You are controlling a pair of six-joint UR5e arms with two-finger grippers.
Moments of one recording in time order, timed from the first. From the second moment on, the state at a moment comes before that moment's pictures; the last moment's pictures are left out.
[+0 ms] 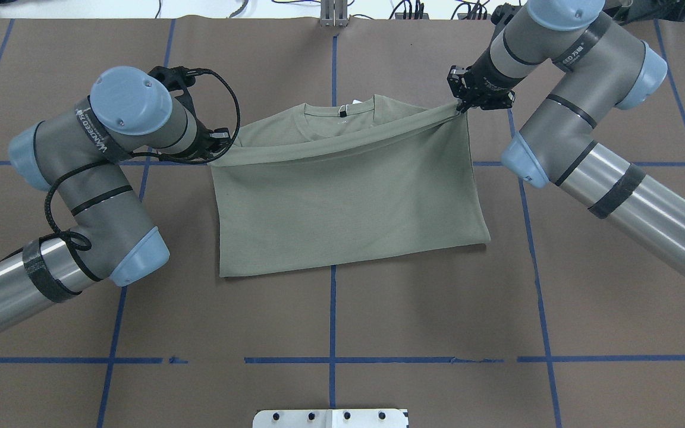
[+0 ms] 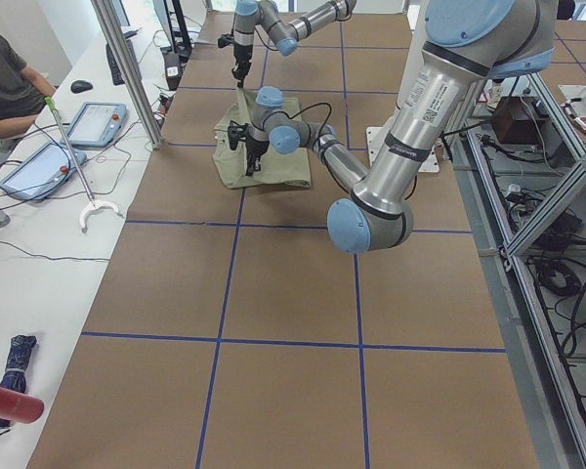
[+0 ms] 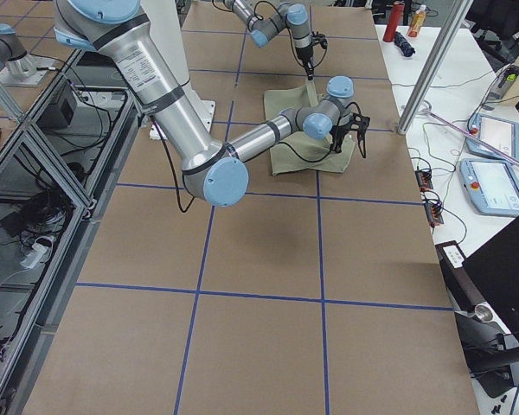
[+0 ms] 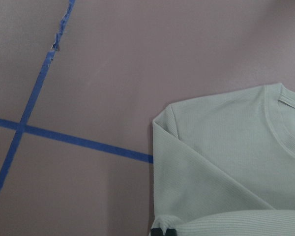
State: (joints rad) left arm -0.72 -2.12 -1.63 -1.77 -1.76 -1.34; right arm 0.93 -0.94 1.38 -1.22 2.09 1.34
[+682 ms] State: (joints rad) left arm -0.76 -2.17 -1.57 -1.78 -1.75 -1.35; right arm 0.93 -0.90 1.30 -1.17 2.08 1.34
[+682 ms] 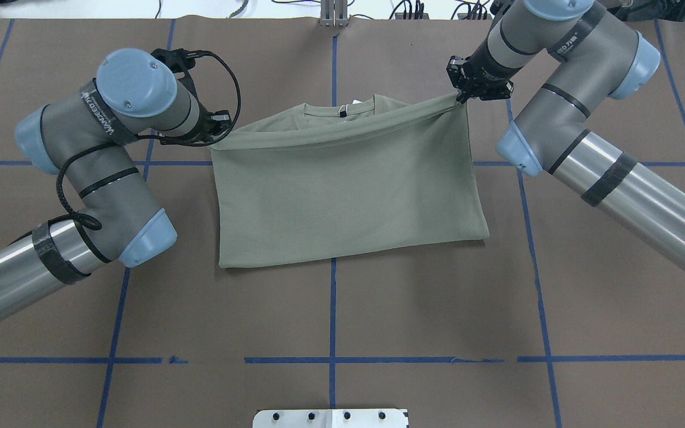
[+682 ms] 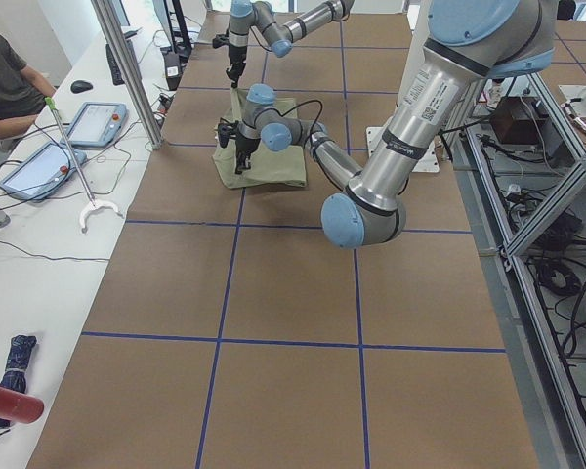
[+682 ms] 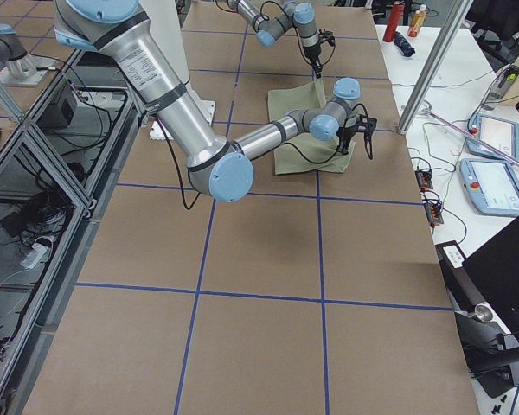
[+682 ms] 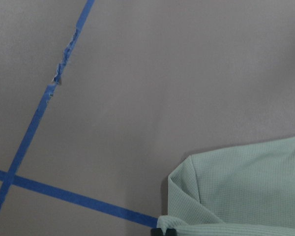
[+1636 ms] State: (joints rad) left arm -0.76 -2.20 -1.49 -1.83 -1.75 -1.36; right arm 0.94 -0.89 1.27 -1.14 2.06 1.34
